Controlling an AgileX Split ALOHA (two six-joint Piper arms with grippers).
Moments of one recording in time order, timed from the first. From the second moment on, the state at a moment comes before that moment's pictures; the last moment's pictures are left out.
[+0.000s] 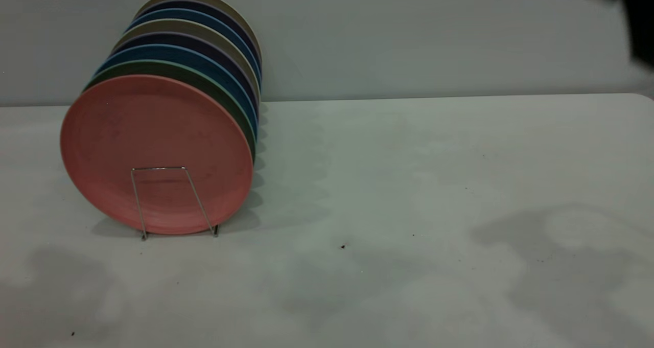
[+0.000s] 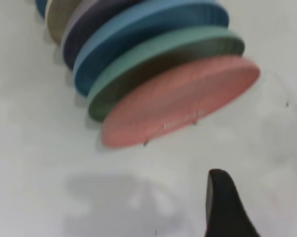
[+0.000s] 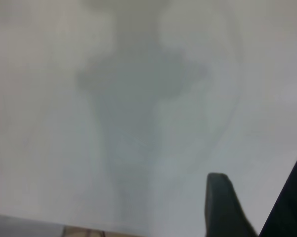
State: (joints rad) left arm -0.02 1.24 -1.05 -0.31 0.76 0.39; right arm 0.36 1.63 -1.36 -0.22 1.21 0.06
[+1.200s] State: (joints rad) left arm -0.02 0.21 -0.58 -0.26 1.15 0.22; right arm 0.36 0.30 -0.59 -0.02 1.24 -0.05
